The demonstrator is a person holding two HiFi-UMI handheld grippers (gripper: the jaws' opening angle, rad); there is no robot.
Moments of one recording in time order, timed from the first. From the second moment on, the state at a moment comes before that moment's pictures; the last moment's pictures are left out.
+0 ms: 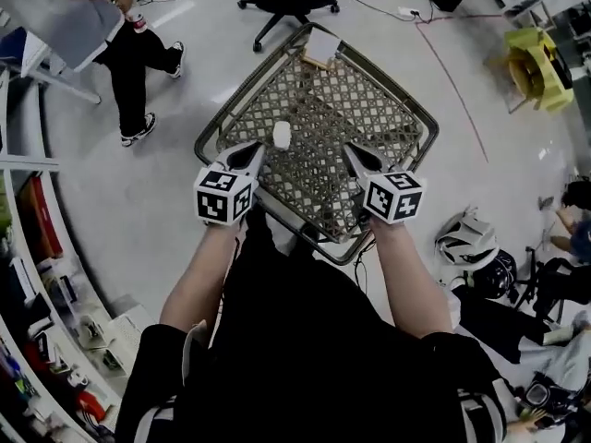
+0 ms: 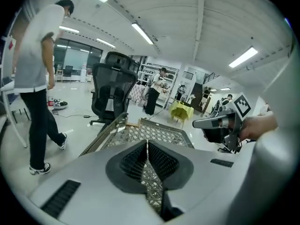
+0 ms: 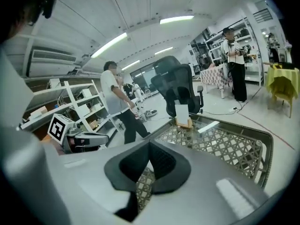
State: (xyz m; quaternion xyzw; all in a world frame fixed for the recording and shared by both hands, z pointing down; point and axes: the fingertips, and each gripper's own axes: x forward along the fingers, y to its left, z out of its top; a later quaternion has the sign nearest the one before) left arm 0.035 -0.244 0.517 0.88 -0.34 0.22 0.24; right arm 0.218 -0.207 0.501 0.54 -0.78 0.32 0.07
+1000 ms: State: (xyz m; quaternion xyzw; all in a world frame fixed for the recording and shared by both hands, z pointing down) left arm 0.020 -0.219 0.371 0.90 -0.38 0.18 0.13; right arm 0.267 -0.172 0.348 0.54 -0.82 0.19 -0.04
